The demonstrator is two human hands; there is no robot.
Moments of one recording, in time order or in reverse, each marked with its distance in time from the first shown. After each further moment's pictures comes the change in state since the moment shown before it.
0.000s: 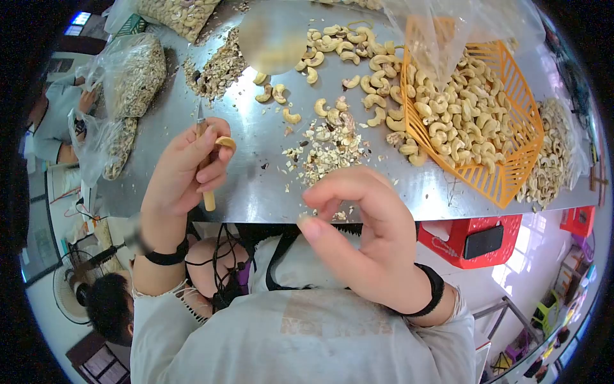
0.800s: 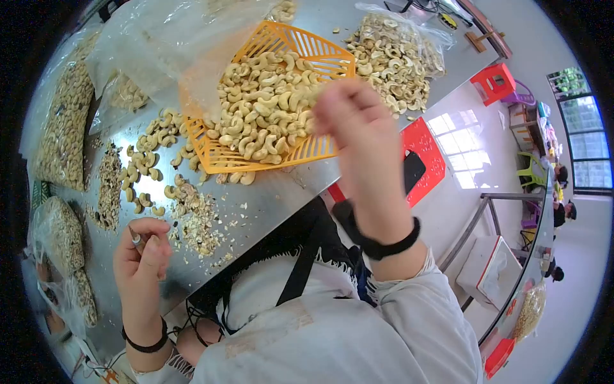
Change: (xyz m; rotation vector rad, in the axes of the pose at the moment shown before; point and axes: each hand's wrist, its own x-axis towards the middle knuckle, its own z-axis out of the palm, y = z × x) left_hand 0.005 -0.001 0.099 0.579 -0.132 0.201; right_hand -0.014 -0.039 -0.128 0.115 0.736 -0.143
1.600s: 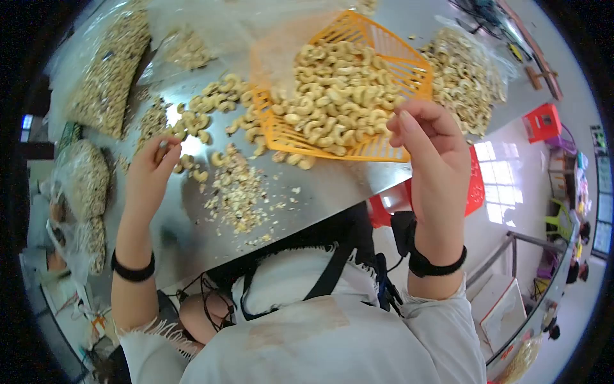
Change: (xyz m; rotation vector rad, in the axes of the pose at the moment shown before) left_hand 0.062 -0.031 -0.066 0.540 0.294 0.062; right_hand -0.007 0.002 -0.003 -0.159 -0.055 0.000
